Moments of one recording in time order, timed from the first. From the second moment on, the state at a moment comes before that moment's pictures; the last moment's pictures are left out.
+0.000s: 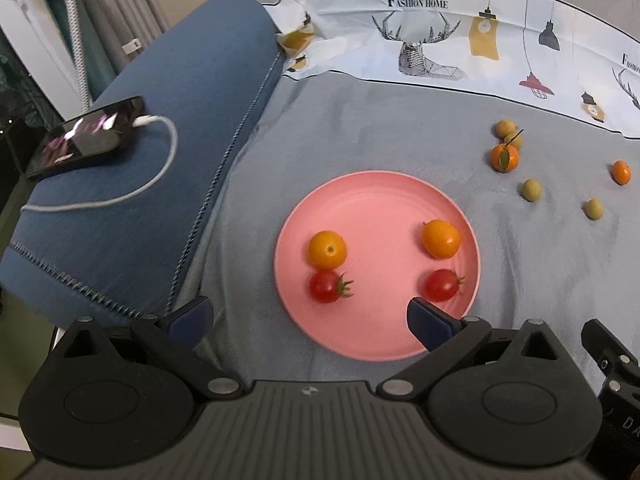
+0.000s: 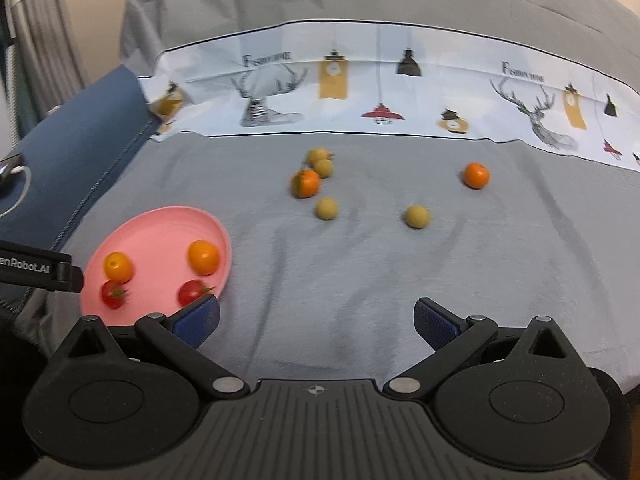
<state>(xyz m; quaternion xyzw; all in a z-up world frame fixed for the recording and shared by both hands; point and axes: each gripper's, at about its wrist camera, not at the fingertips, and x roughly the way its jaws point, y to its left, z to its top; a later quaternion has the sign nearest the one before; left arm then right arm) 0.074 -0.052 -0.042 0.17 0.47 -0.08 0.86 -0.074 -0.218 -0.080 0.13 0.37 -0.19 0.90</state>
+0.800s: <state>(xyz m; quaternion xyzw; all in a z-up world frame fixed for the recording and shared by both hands) 0.204 -0.231 -0.111 0.13 0.55 -0.18 0.81 0.014 -0.351 -0.169 0.13 0.35 -0.29 0.88</state>
